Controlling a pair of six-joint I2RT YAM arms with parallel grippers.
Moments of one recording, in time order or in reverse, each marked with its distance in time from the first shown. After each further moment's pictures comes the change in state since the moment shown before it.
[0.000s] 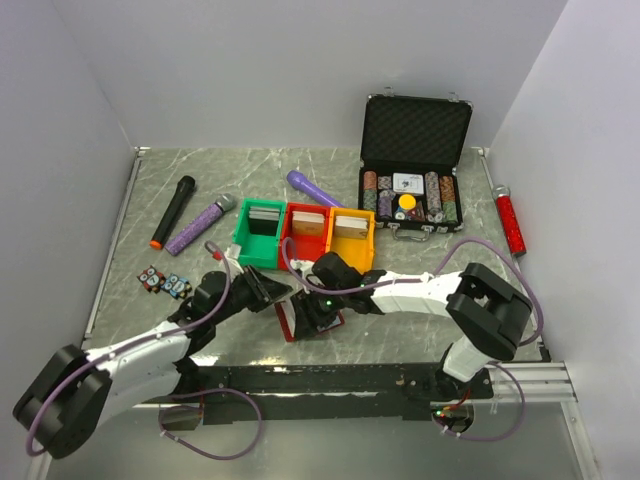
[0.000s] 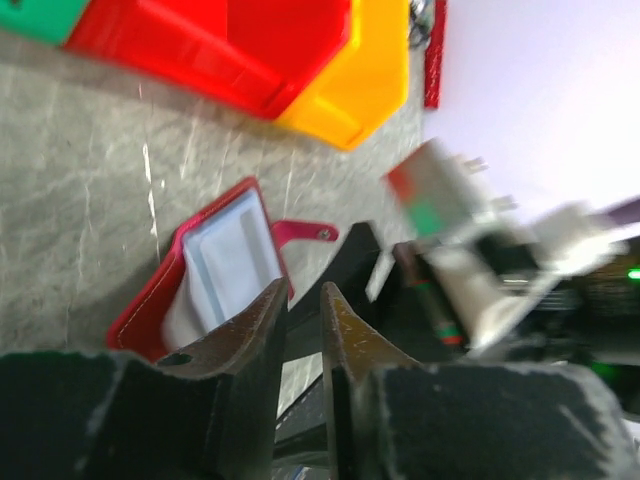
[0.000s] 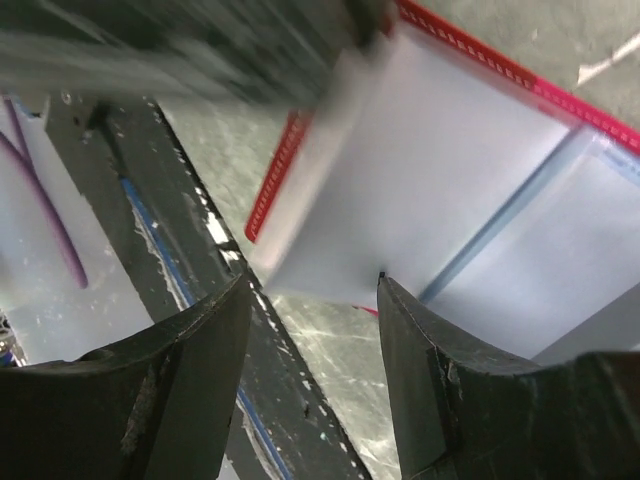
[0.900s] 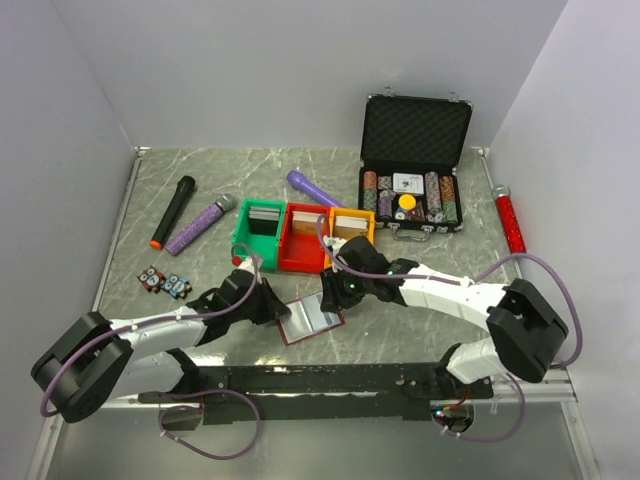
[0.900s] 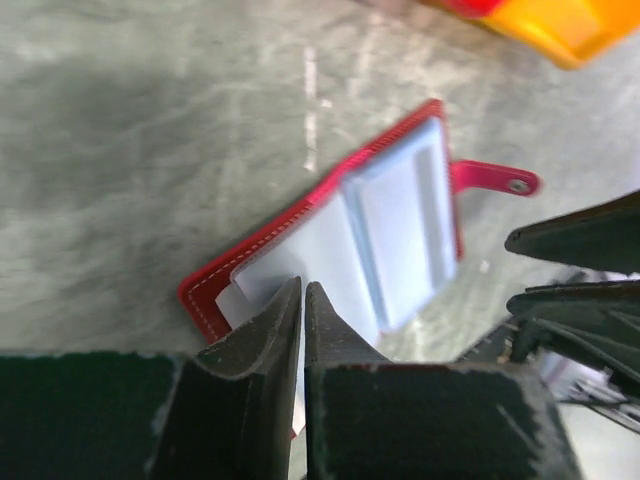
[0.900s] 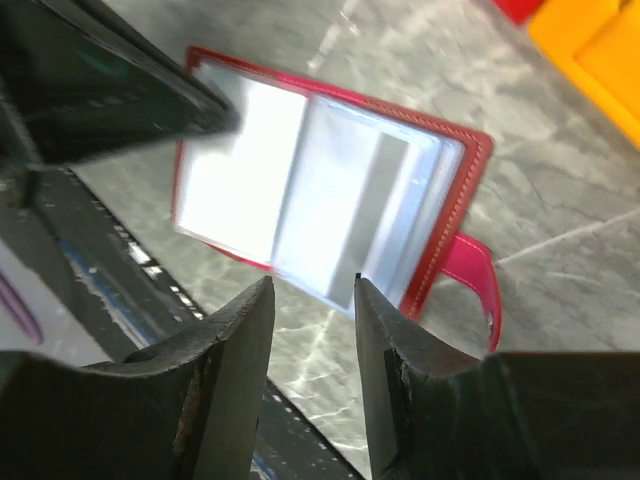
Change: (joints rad) left arm -0.108 0.217 0.108 -0.260 -0.085 0.188; right arm -0.151 -0.209 -0.023 -0.194 0.182 -0.003
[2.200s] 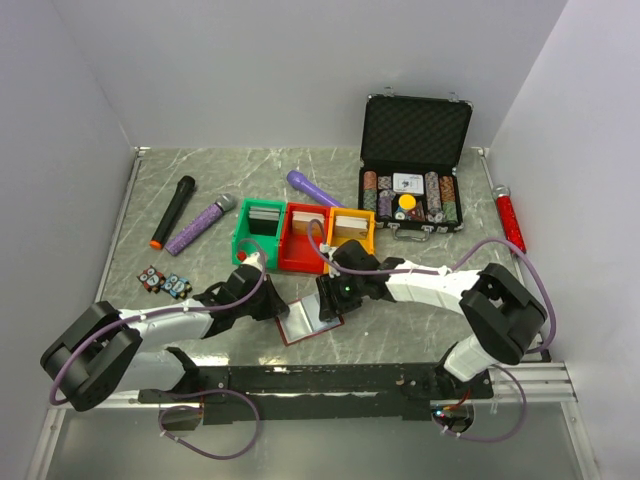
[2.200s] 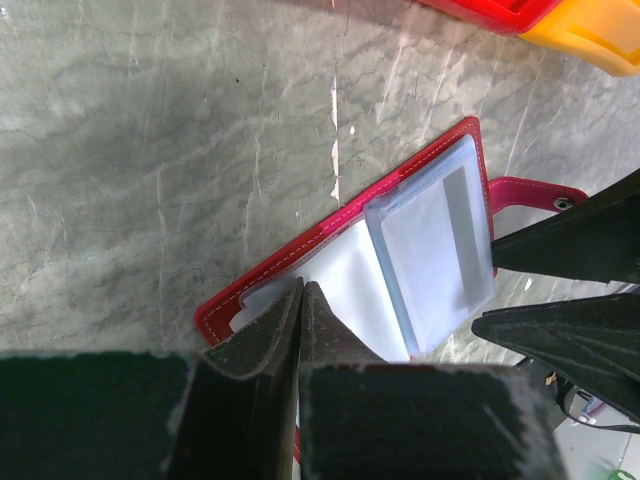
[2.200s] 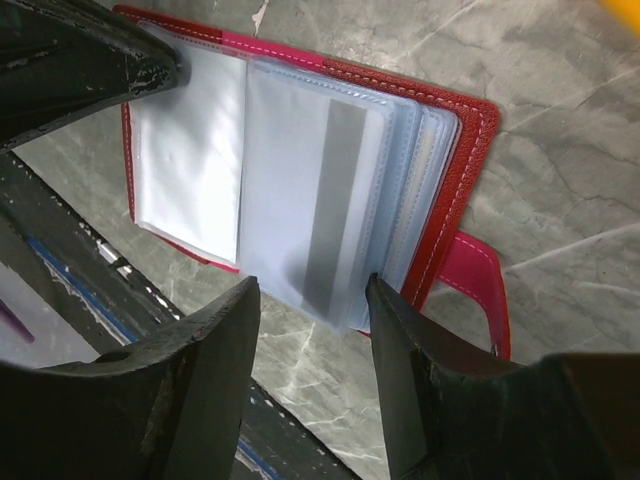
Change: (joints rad) left arm 0.000 0.079 0.070 -0.063 -0.053 0.089; right arm -0.012 0.144 0.012 -0.008 -0.036 0.034
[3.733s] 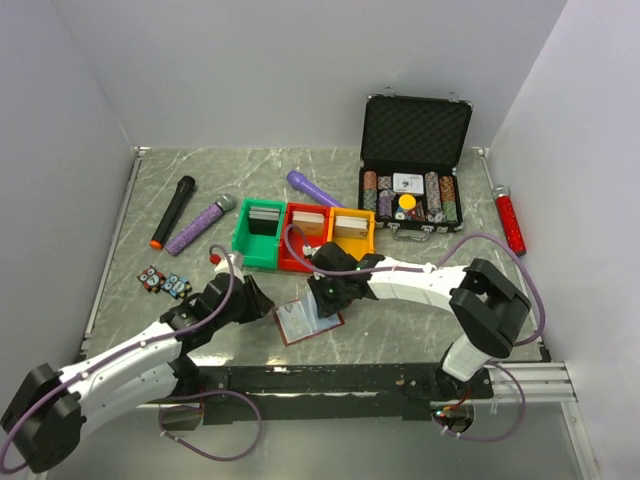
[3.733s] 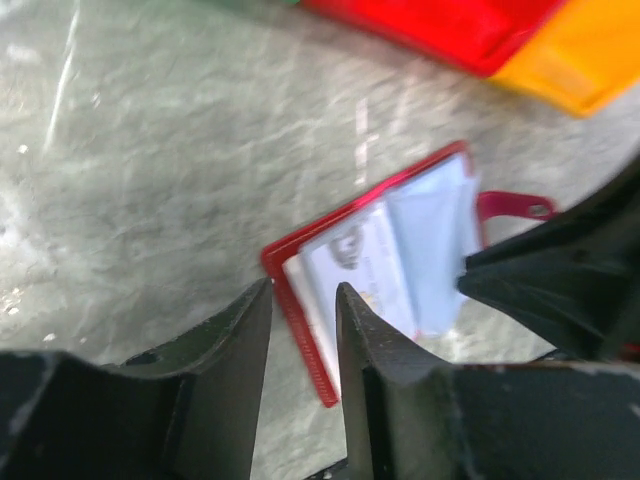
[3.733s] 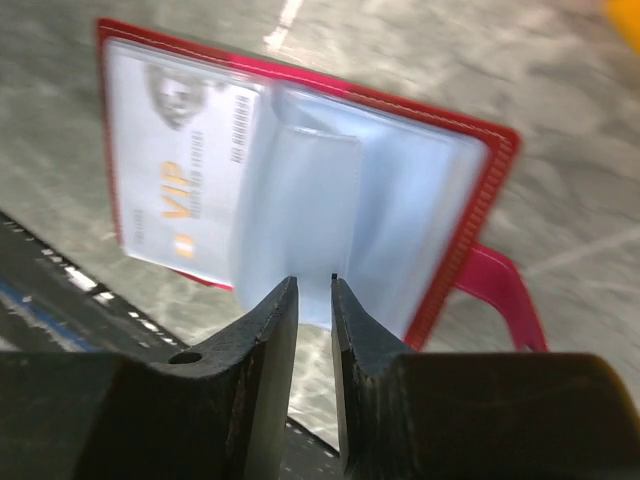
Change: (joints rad) left arm 0.000 -0.411 -0.043 -0.303 -0.156 -0.011; right arm 0.122 0.079 0.164 -0.158 0.174 0.004
